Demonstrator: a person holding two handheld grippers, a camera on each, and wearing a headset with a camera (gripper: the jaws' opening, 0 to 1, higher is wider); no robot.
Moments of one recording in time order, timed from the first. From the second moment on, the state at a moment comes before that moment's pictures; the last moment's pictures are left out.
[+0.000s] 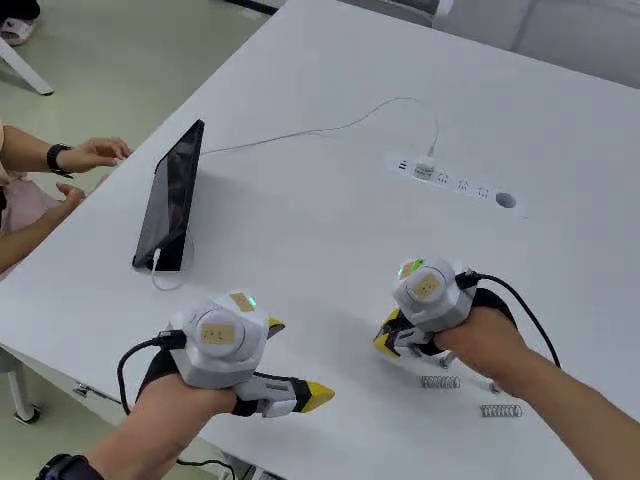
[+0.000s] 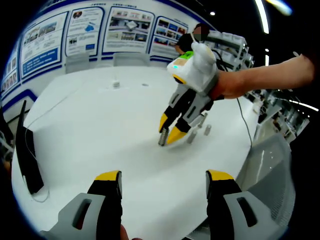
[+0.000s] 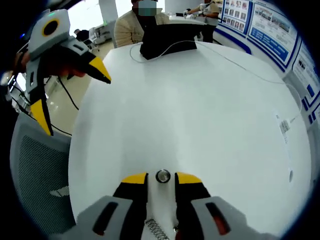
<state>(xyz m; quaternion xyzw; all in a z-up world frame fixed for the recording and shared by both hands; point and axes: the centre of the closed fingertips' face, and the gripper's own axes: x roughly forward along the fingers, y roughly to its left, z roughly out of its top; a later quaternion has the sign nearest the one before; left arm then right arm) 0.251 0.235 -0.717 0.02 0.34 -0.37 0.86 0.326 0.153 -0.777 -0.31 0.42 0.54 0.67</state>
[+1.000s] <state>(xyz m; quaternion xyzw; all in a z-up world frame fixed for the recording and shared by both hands) 0.249 0.214 -0.698 0.02 0.33 -0.38 0.86 0.313 0.120 -0.726 -0.17 0.37 0.46 0.79</state>
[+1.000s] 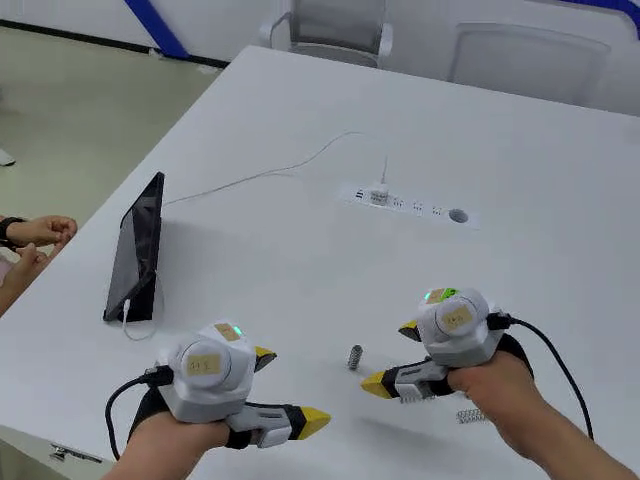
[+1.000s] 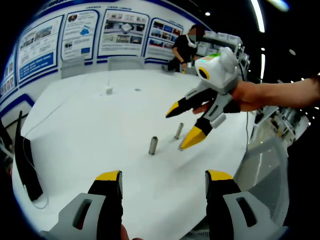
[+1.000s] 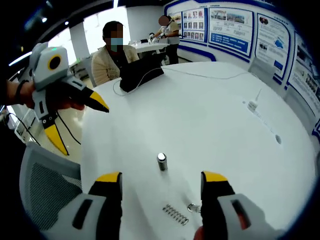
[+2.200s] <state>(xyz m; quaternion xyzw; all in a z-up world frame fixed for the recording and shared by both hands) 0.245 0.195 -0.701 0.02 0.34 -0.38 0.86 0.273 0.067 -0.718 -0.05 0.35 0.40 0.85</state>
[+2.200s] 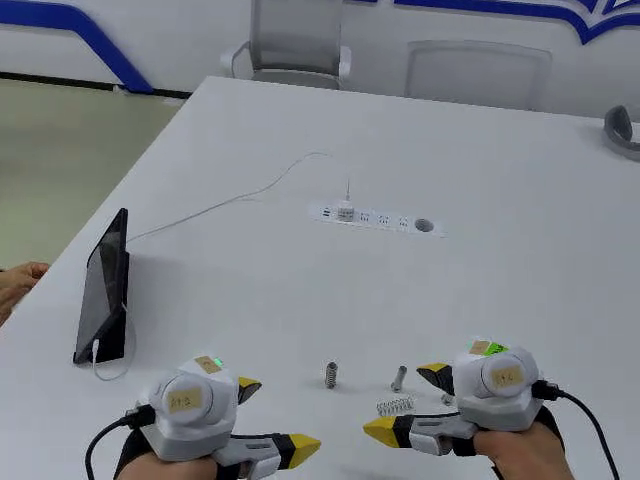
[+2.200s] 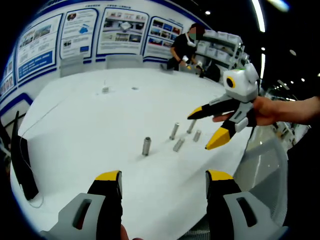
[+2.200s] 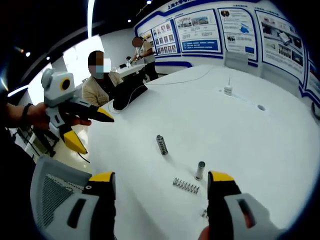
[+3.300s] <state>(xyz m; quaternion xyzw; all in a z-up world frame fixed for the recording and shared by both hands) 0.243 0.136 -0.704 0.05 0.34 -0.45 0.83 0.235 0.007 -0.721 -0.02 0.36 0.35 0.86</state>
